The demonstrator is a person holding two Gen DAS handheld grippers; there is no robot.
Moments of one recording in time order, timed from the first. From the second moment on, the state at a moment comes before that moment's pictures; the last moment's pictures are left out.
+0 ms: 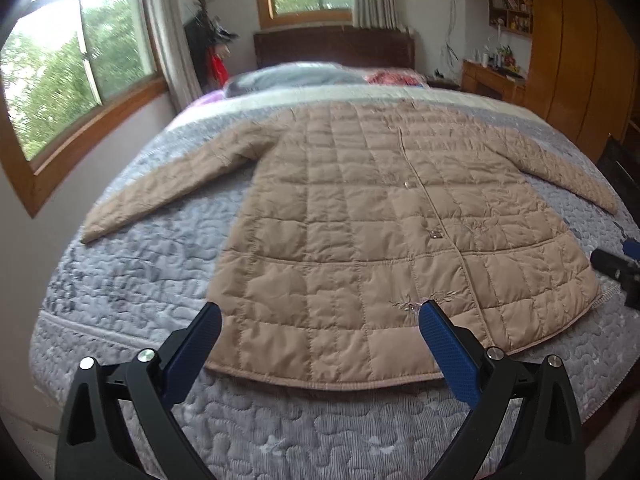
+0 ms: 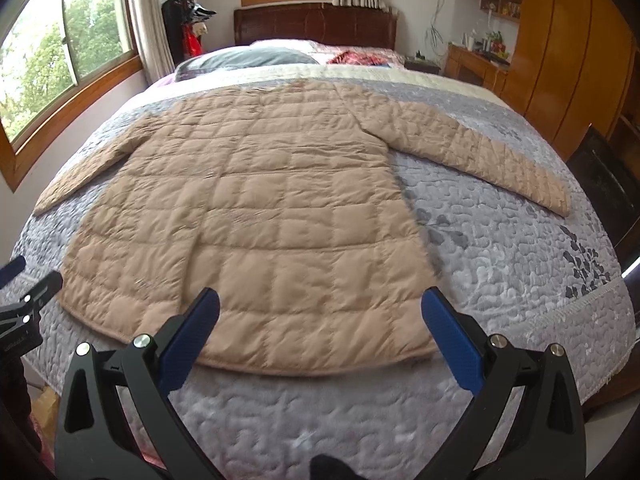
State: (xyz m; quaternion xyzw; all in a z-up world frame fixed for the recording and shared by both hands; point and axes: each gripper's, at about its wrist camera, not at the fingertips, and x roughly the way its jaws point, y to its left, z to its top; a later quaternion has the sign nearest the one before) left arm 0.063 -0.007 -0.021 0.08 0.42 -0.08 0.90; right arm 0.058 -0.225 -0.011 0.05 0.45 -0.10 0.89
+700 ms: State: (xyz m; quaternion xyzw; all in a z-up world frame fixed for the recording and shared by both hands) left arm 0.282 -0.223 -0.035 0.10 0.51 -0.27 0.81; right arm 0.108 -0.613 -0.051 0.33 0.42 -0.21 0.82
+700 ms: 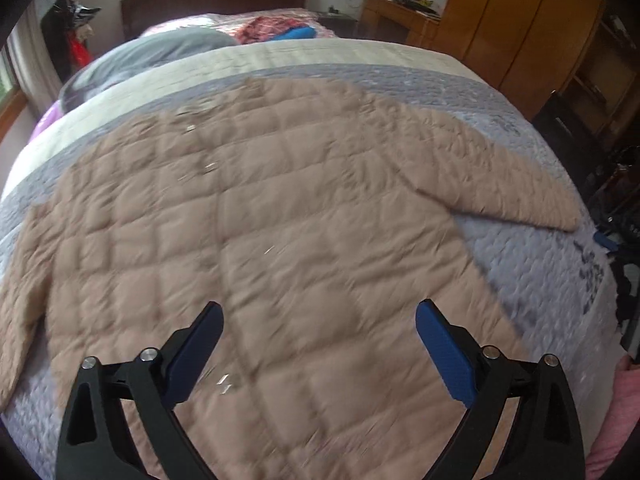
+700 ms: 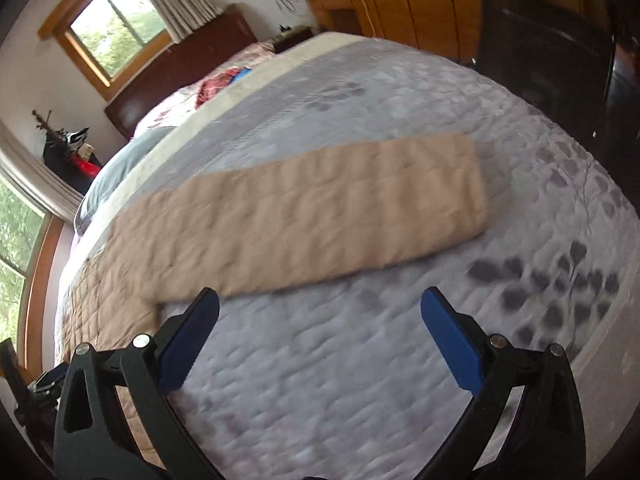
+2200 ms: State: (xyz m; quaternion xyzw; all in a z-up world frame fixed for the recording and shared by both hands) left arm 0.368 -0.257 -0.103 -0.03 0.56 -0.37 0.74; right arm 0.179 -0.623 -0.041 0.35 0.40 -0.14 0.84
